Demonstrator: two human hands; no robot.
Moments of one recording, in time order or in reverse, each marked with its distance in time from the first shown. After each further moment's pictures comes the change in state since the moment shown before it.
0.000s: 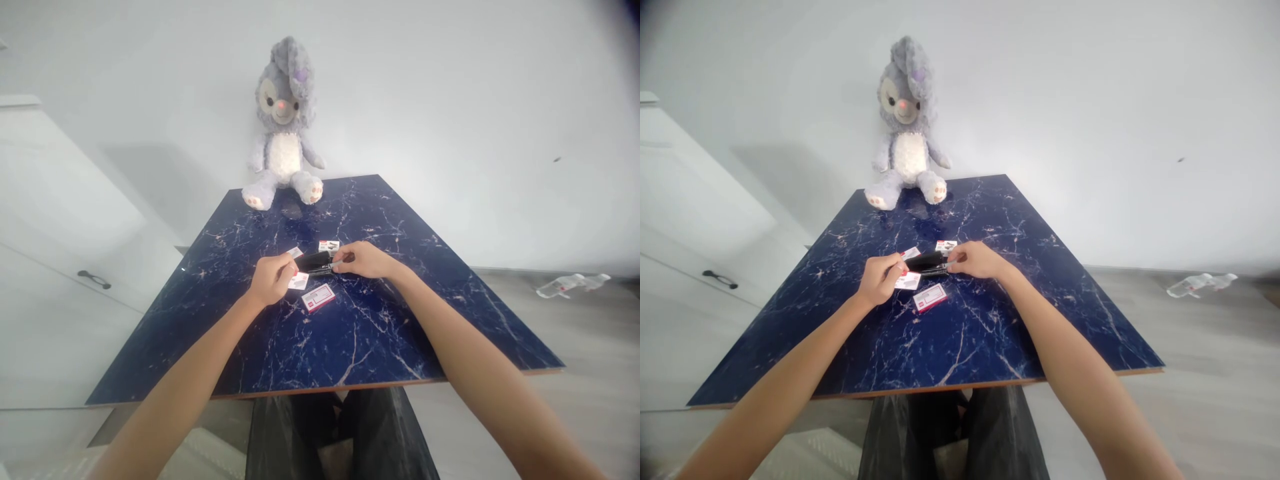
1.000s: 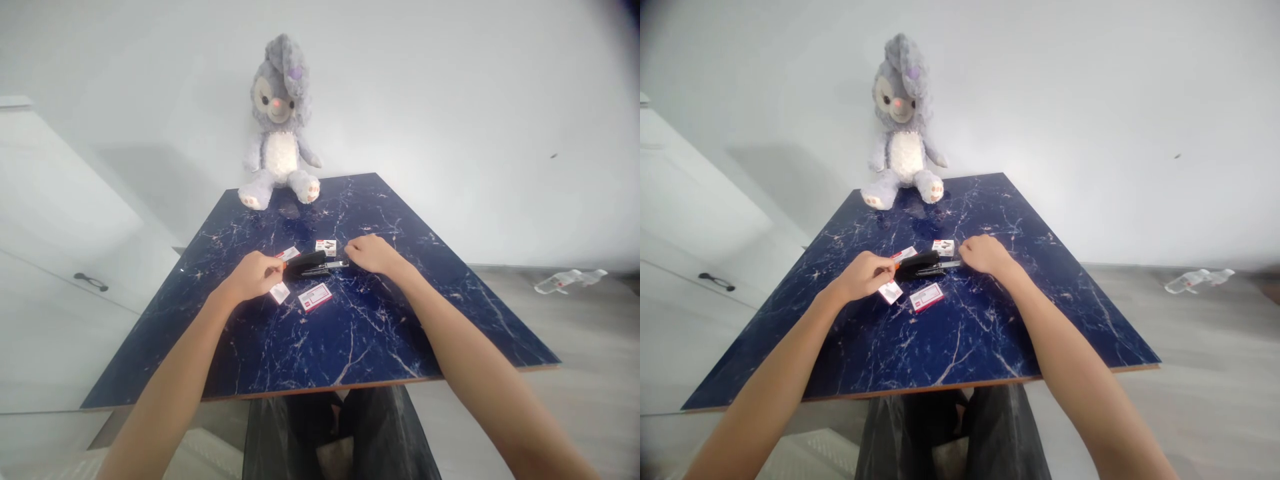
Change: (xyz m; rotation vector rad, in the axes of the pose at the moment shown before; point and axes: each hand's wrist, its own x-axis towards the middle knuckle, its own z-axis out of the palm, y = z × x) left_hand 0.012 -0.011 -0.038 0.097 -0.413 -0.081; right_hand -0.005 -0.010 -0.012 -0.420 0.133 0.245
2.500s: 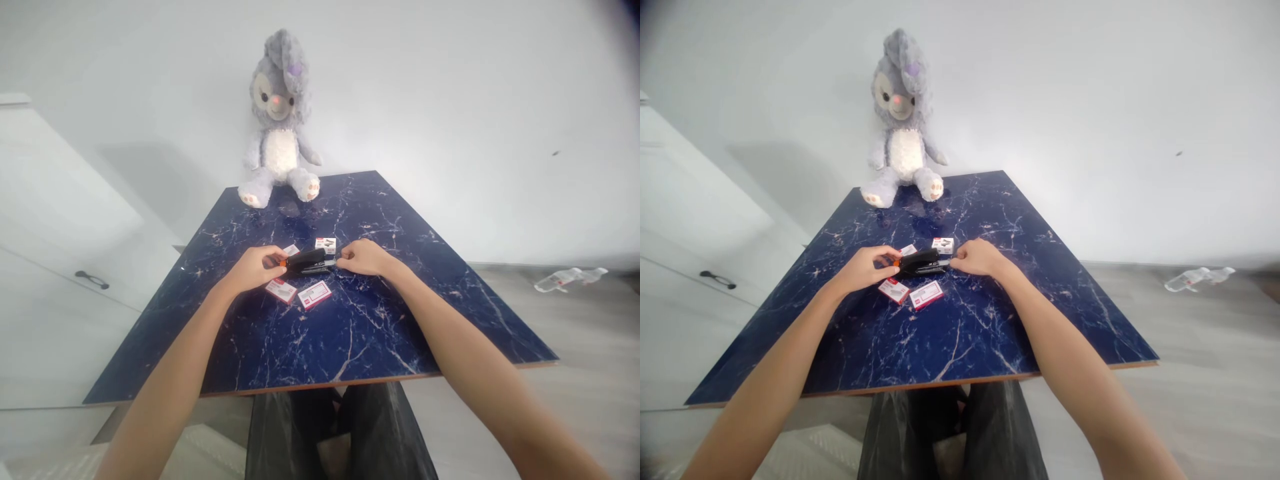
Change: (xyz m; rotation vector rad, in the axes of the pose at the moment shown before) left_hand 0.004 -0.017 0.007 -0.171 0.085 -0.180; right_hand 0.004 0.006 0.021 0.102 -0.067 -0.106
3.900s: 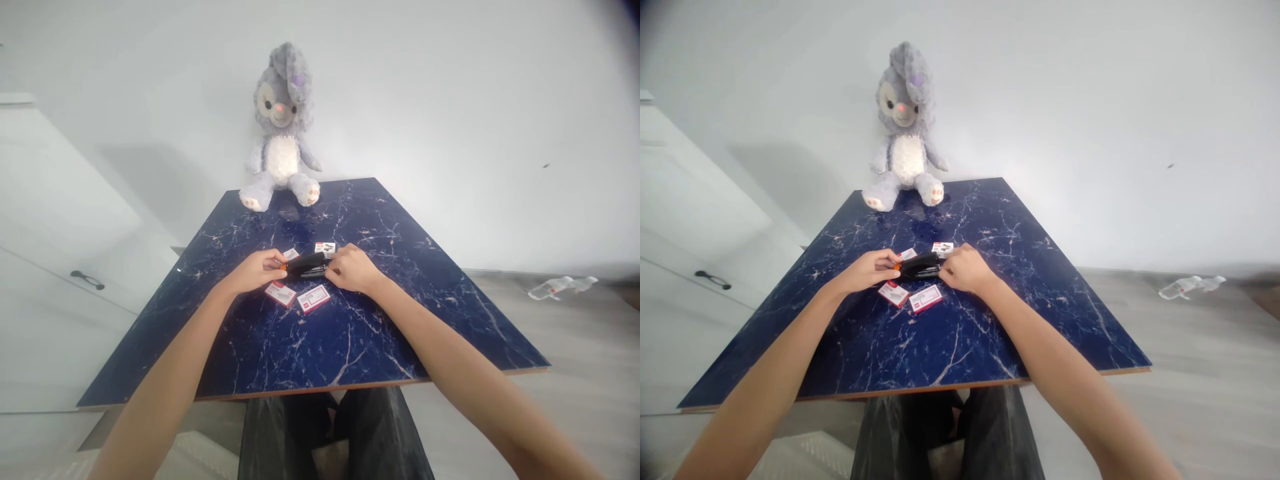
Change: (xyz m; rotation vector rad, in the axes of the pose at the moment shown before) left_hand 0.003 -0.009 0.003 -0.357 -0.155 -0.142; right_hand -0.003 -0.021 0.028 -0.320 0.259 -0.388
